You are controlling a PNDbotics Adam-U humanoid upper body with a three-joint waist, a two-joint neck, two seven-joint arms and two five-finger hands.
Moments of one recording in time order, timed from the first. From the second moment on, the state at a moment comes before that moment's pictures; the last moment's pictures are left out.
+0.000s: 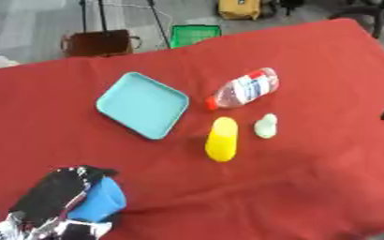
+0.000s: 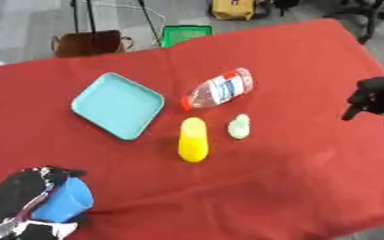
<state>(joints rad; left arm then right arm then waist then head) 0.19 0.44 -0.12 -1.99 -0.94 -0.15 -0.35 -0.36 -0.40 -0.20 -1.58 -0.35 -0.32 0.81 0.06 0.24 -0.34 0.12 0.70</state>
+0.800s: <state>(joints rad) 0.11 0.66 0.02 -1.99 -0.54 -0.26 -0.31 -0.36 -0.40 -0.20 -1.58 -0.35 -0.32 0.81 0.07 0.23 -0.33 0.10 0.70</state>
